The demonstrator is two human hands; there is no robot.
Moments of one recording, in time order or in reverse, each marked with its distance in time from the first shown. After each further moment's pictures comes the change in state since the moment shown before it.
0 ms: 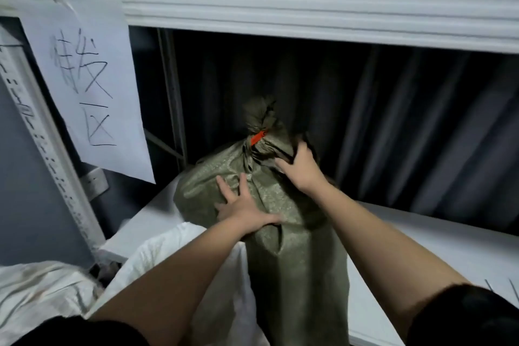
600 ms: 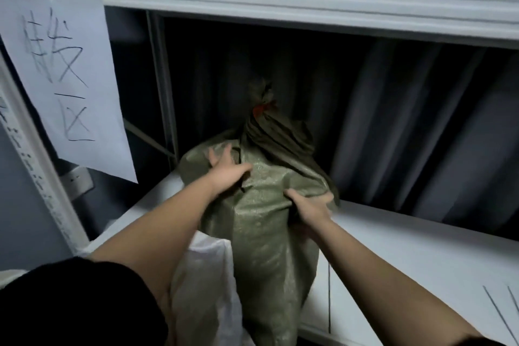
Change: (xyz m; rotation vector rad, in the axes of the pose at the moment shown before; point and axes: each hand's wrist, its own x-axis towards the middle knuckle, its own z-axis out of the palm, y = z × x) left_hand 0.069 0.009 -0.039 -0.357 0.003 0.133; right_hand -0.035 0.069 0.026 0.472 0.061 0.639
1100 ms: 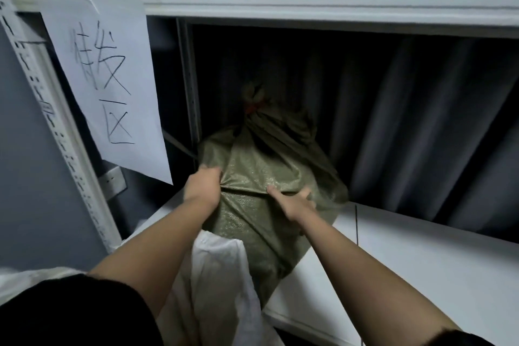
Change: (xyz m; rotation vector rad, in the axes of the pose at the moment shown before) left_hand -0.011 -0.068 -0.052 0.735 0.350 0.094; right_hand -0.014 -0.028 0.078 -0.377 -0.221 -0.026
